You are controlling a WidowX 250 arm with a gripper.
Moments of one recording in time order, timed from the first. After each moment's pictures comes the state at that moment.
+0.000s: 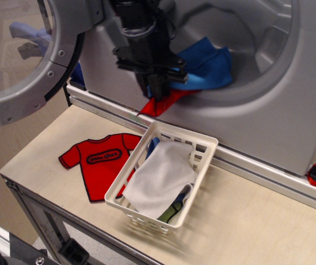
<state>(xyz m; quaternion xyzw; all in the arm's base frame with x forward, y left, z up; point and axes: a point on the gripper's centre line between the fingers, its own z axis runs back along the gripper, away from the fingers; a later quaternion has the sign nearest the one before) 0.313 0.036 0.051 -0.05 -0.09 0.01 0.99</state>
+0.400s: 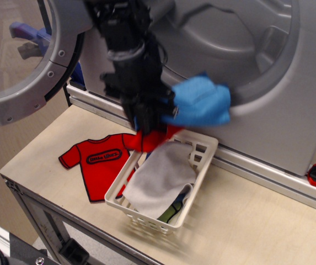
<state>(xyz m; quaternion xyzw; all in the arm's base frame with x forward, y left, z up) 0.257 0.015 0.045 -0.07 -0.04 -0.04 1.00</state>
